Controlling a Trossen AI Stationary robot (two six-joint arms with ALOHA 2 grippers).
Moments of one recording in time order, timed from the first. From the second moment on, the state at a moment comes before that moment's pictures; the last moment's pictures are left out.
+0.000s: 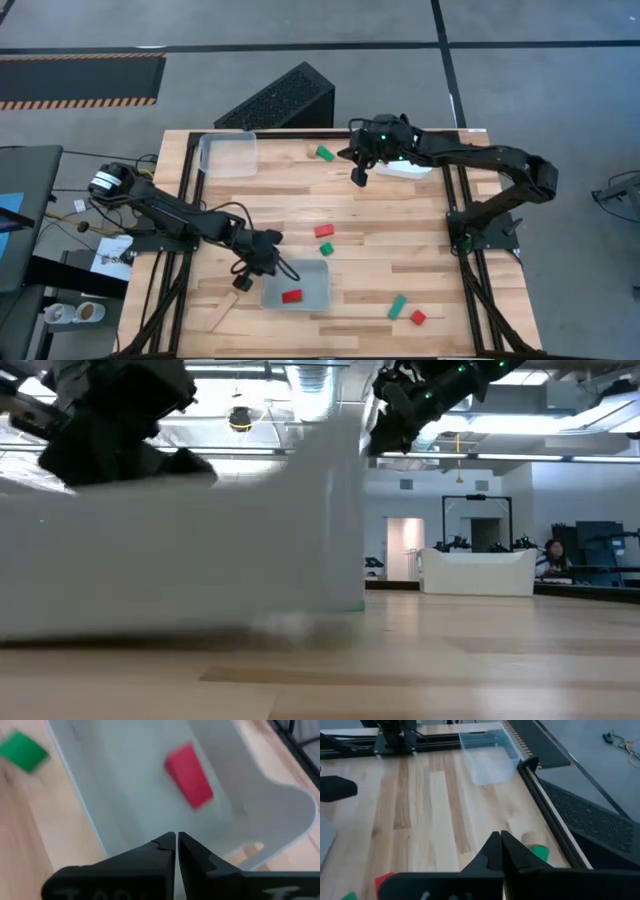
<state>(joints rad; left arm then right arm) -0.30 1.41 0.69 -0.26 0.21 0.07 -0.40 1.42 1.12 -0.20 -0.10 -0.14</state>
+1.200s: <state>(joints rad) -0.02 0.85 0.61 -0.14 0.44 0.19 -0.66 2.17 1.73 -0.60 -0.16 -0.30</state>
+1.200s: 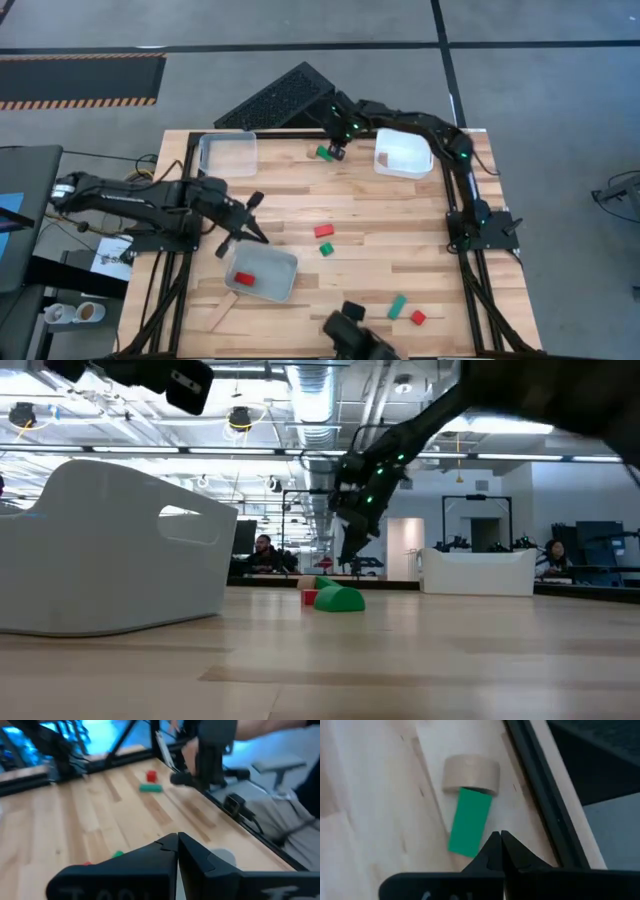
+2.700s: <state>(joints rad) 0.05 0.82 0.58 -0.12 0.49 0.17 -0.62 2.46 2.35 -1.25 -0.37 -0.52</state>
